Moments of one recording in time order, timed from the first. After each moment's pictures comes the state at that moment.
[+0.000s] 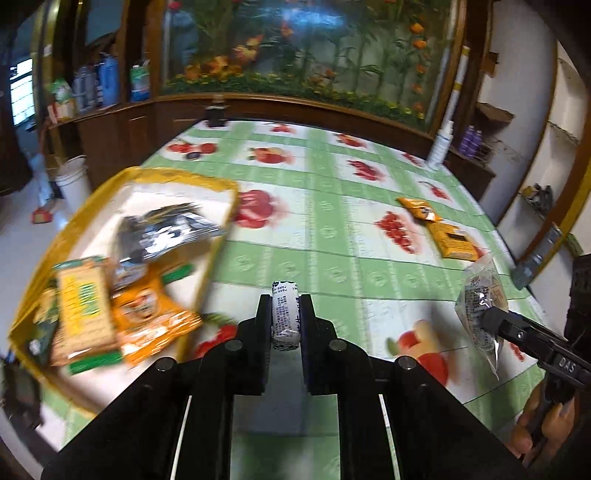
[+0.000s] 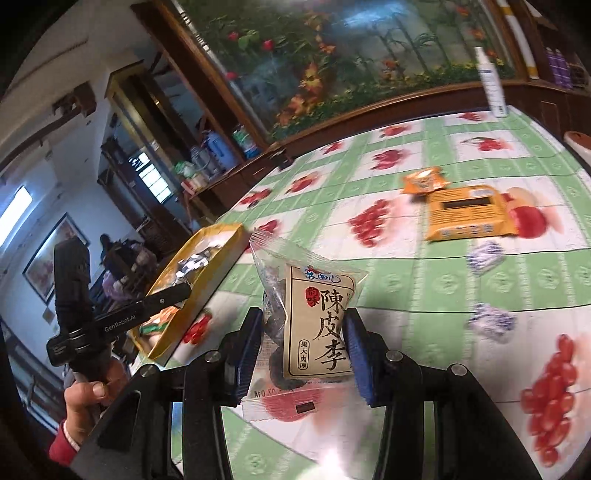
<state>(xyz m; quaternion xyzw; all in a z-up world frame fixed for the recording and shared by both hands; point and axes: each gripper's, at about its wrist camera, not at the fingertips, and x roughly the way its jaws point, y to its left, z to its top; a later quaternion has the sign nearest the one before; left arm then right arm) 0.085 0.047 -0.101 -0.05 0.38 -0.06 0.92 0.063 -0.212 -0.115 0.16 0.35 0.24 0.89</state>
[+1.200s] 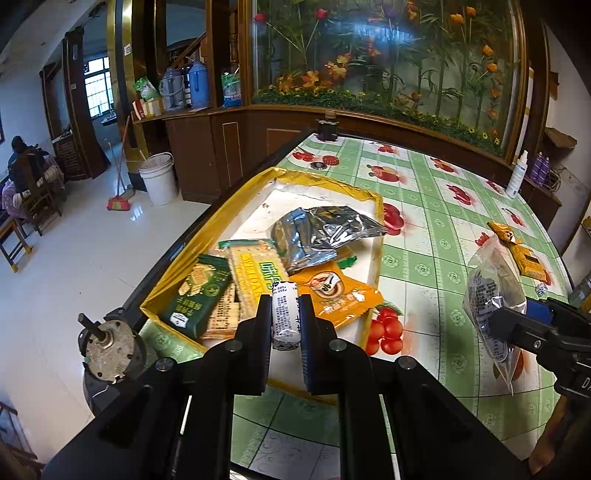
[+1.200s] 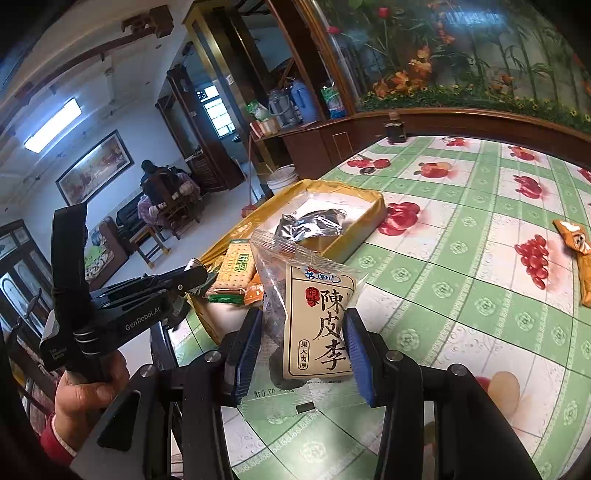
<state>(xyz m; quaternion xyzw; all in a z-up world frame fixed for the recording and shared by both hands) 0.042 0.141 -0.099 -0.04 0.35 0.09 0.93 0.066 -0.042 -0.090 0.04 0.36 0.35 0.86</state>
